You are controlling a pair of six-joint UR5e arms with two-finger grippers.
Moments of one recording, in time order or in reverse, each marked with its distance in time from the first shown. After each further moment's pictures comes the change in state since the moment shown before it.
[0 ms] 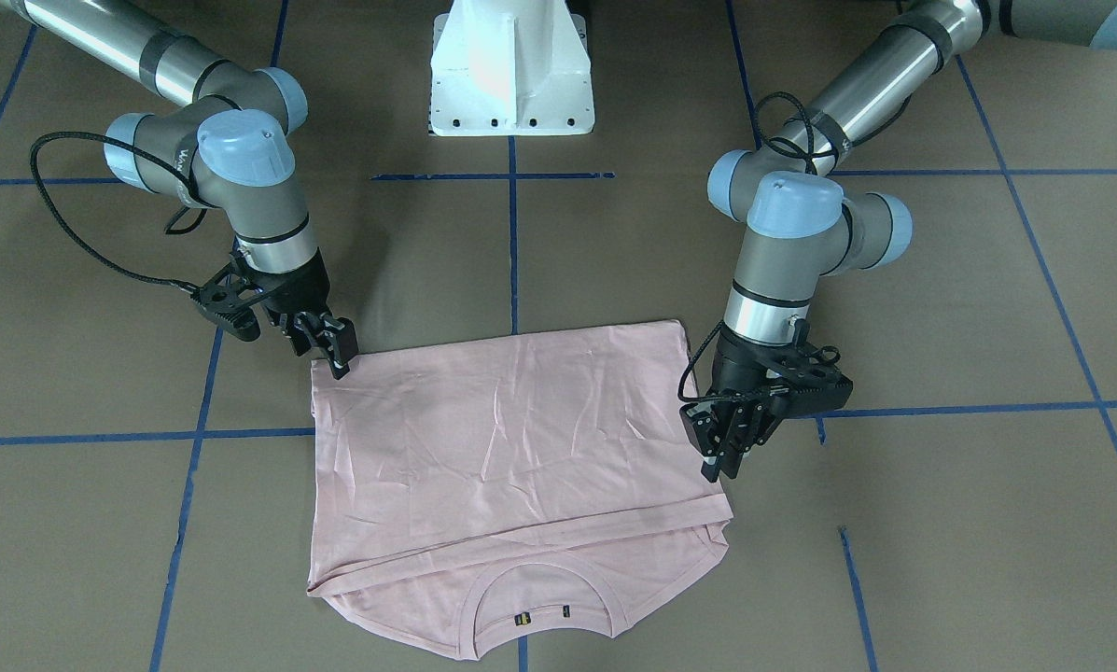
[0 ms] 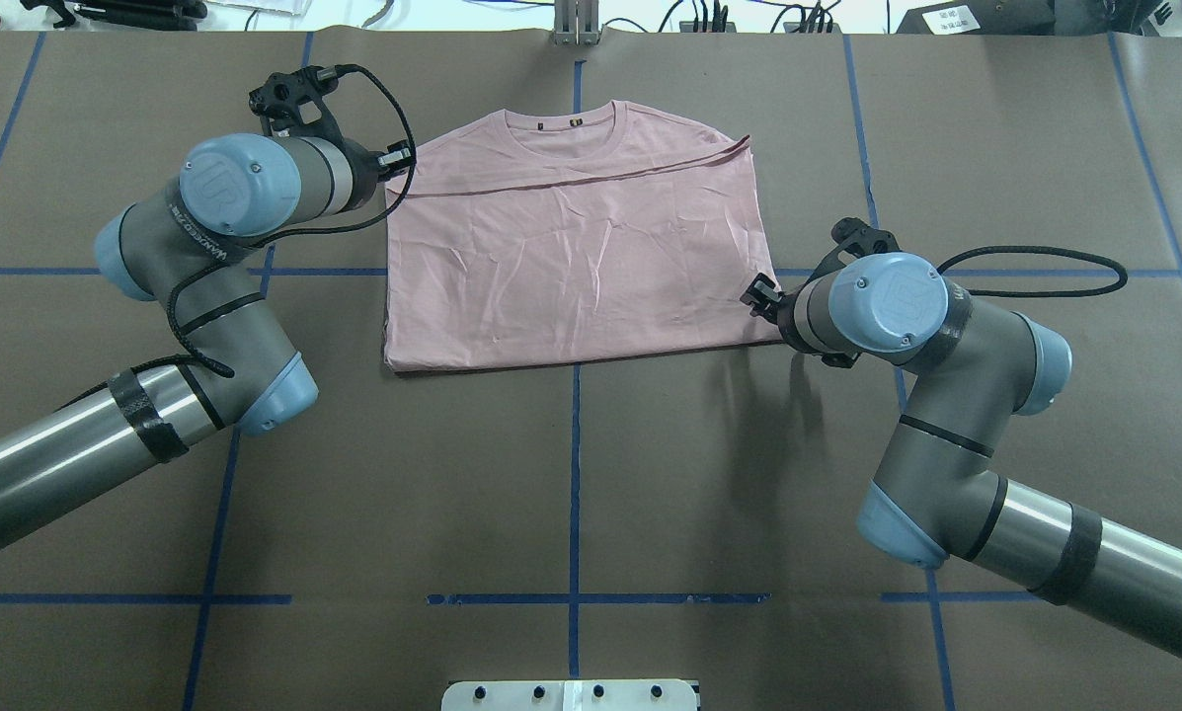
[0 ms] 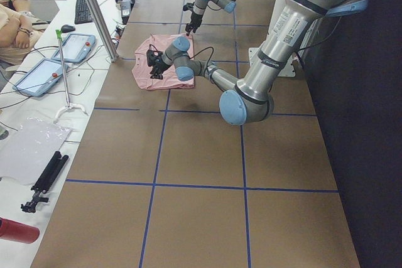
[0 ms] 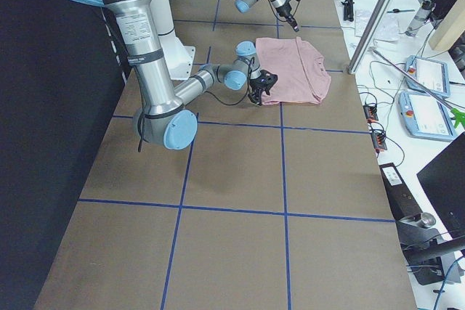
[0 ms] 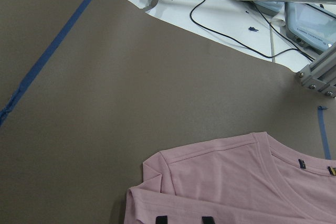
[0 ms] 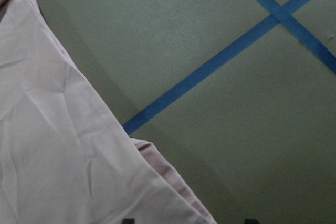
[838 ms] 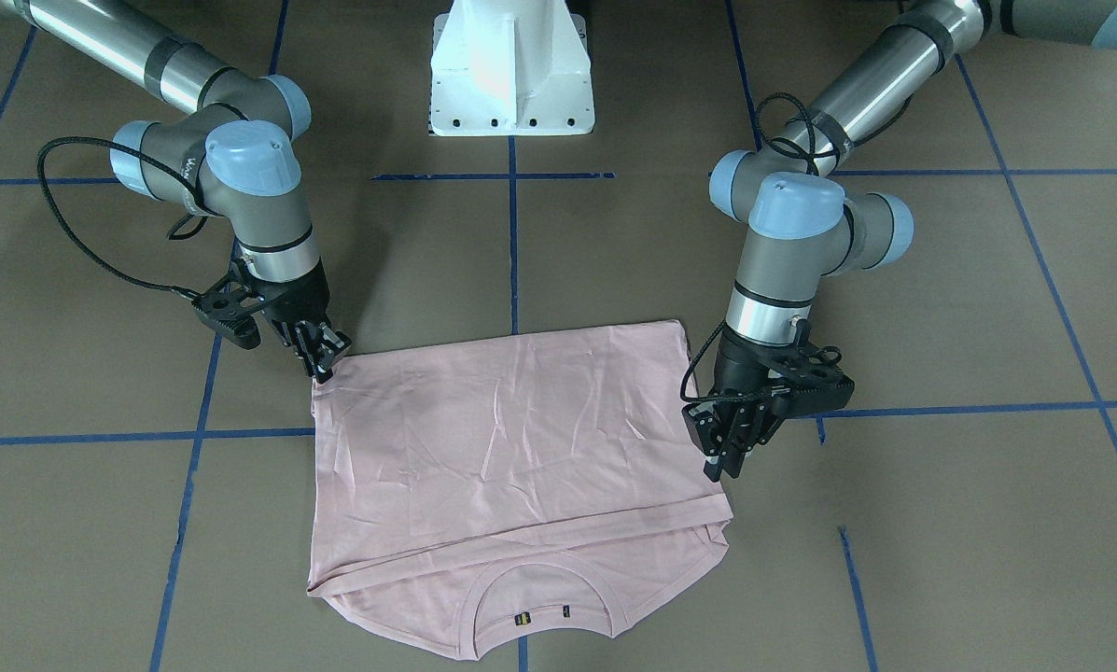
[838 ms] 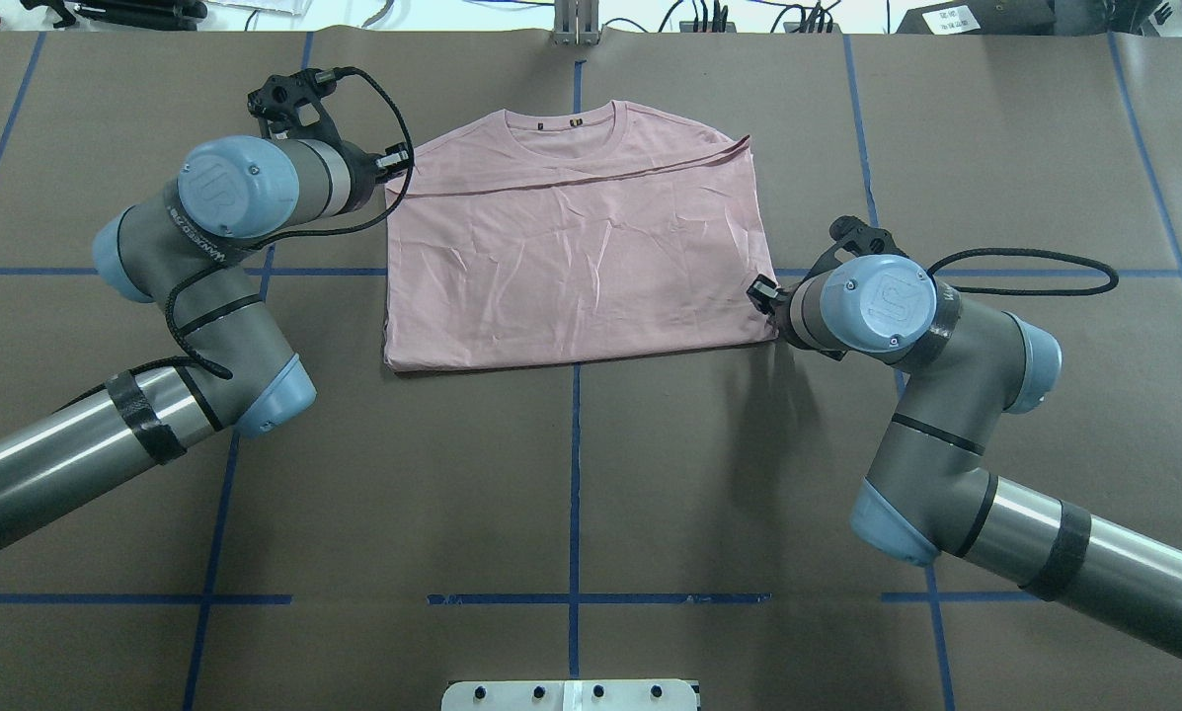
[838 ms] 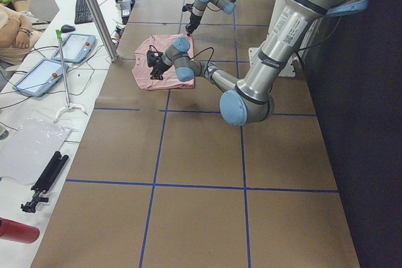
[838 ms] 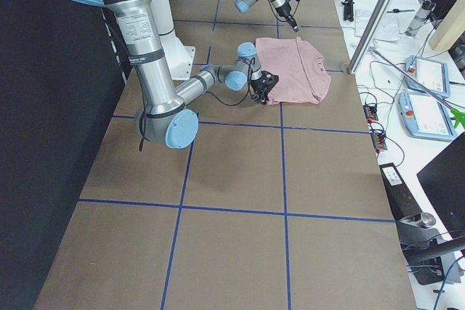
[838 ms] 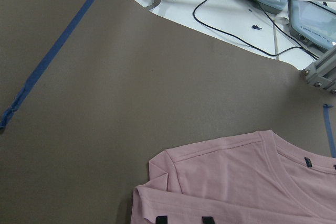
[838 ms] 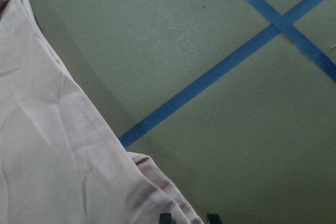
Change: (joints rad) left arm 0.000 0.007 -0.001 0.000 0.000 0.005; right arm -0.001 0.015 -0.021 -0.001 -0.024 -0.001
